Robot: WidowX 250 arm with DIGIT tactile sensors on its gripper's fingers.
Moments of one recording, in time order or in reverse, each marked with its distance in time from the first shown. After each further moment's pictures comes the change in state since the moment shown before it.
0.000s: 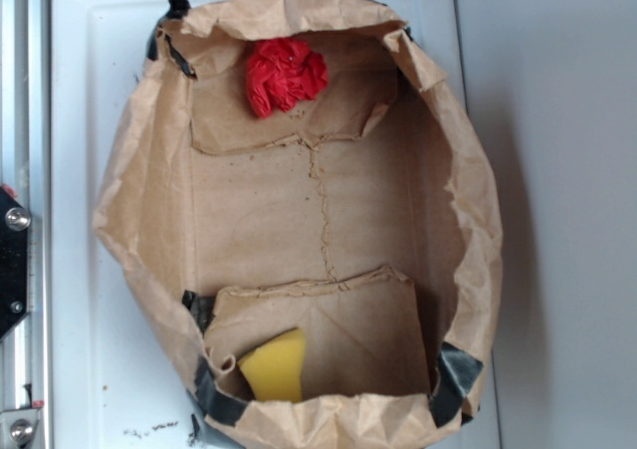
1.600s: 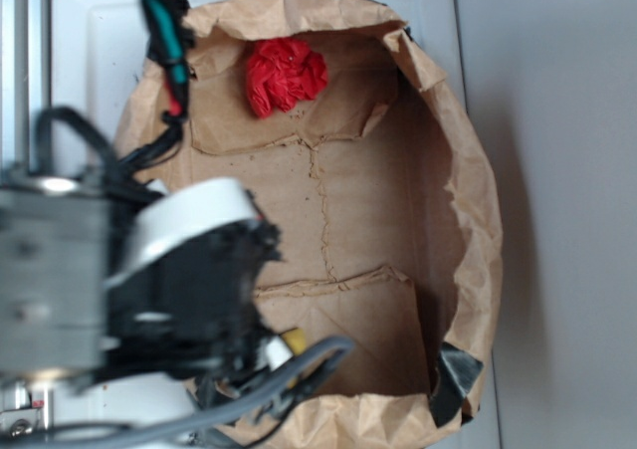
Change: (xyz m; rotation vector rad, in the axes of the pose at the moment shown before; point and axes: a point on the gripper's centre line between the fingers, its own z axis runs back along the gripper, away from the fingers) arm 0.116 0.005 -0.112 0.004 -0.153 0.594
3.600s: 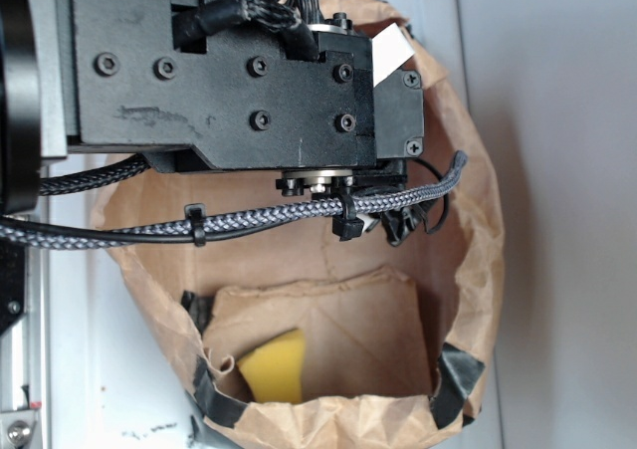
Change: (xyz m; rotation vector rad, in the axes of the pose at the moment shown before) arm 0.073 0.036 -0.030 0.147 -0.110 0.152
